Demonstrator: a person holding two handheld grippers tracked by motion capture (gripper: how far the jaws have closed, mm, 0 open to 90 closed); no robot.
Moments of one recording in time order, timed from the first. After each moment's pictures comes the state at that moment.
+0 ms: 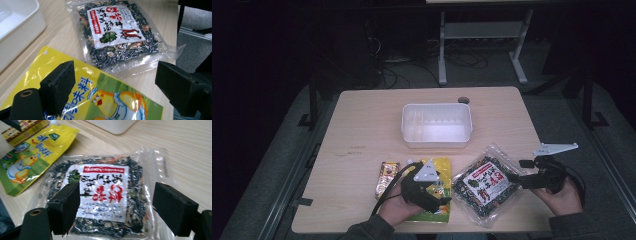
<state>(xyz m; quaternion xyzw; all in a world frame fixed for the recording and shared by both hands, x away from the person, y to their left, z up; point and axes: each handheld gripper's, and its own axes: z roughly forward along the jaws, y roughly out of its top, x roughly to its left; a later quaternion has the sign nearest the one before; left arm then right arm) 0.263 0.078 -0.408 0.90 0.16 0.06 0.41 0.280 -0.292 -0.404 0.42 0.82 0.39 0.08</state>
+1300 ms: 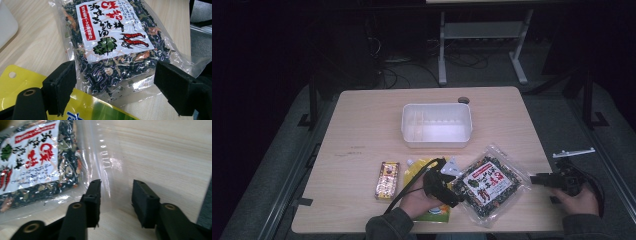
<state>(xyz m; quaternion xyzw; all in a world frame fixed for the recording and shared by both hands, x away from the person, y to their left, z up) 0.287 0.028 -0.431 0.91 0.15 0.03 0.38 0.291 -0.364 -0.456 0.56 0.77 0.32 0.02</state>
